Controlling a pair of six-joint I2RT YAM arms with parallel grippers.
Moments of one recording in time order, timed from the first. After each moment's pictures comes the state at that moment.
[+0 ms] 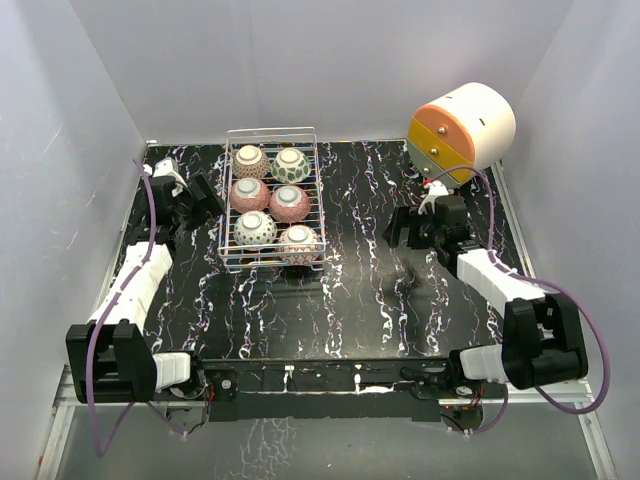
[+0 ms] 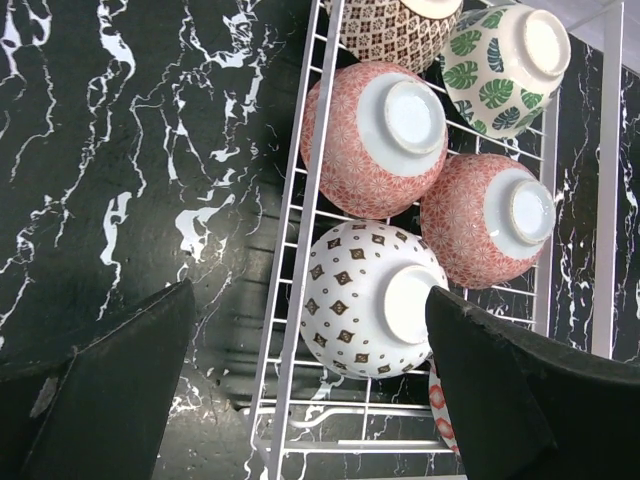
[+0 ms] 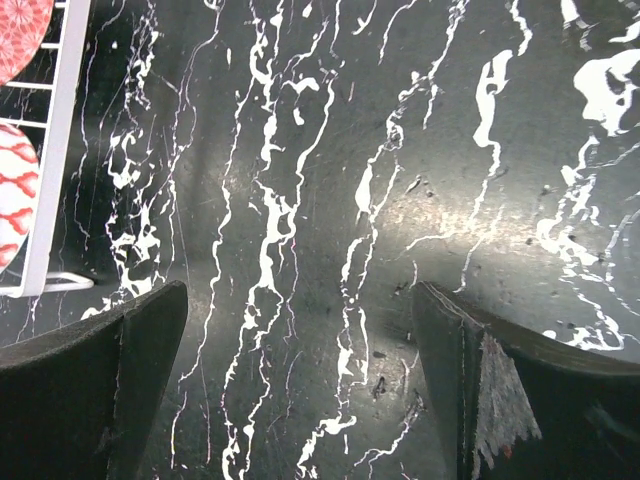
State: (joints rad) left arm 0.00 1.24 0.92 -0.24 0.05 -0.43; right arm 0.15 1.33 0.70 0.03 -0.28 0.21
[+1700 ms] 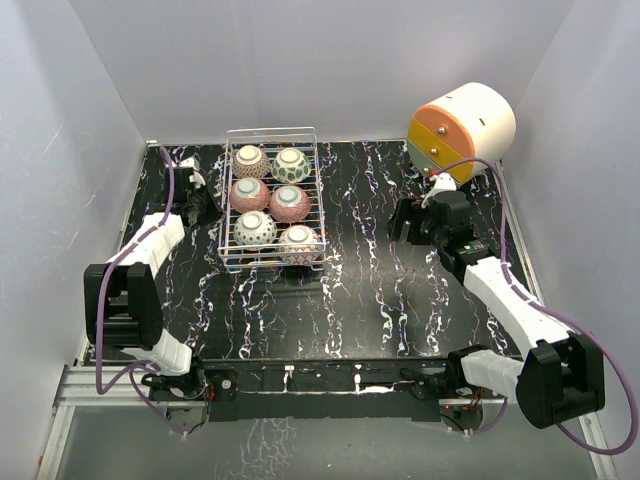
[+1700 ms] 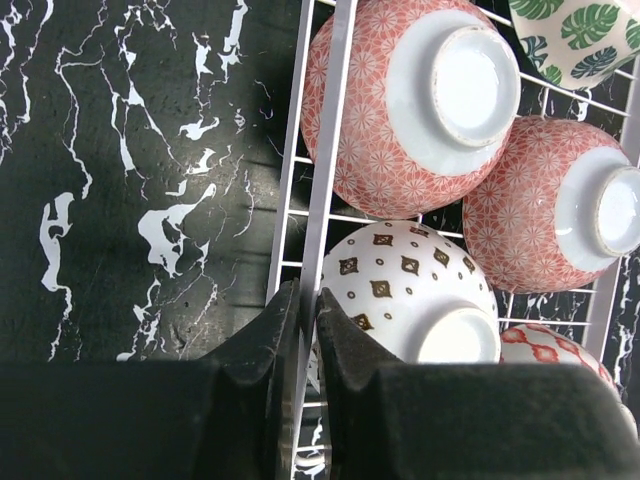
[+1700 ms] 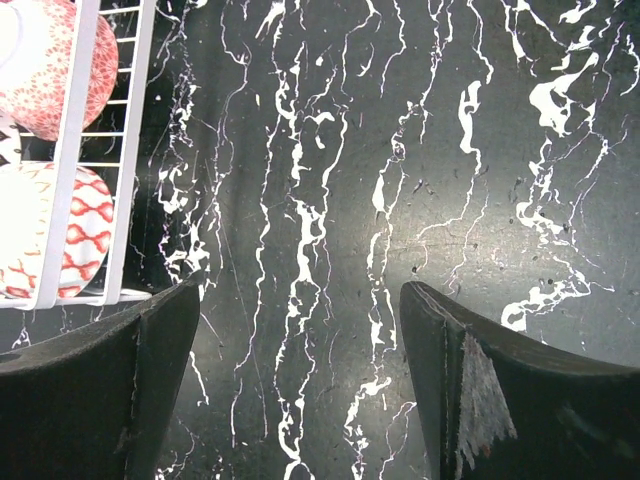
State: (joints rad) left arm -0.02 1.55 1.05 -0.27 0.13 -0.41; right arm 0.25 1.14 0.79 -0.19 -0.08 0.31
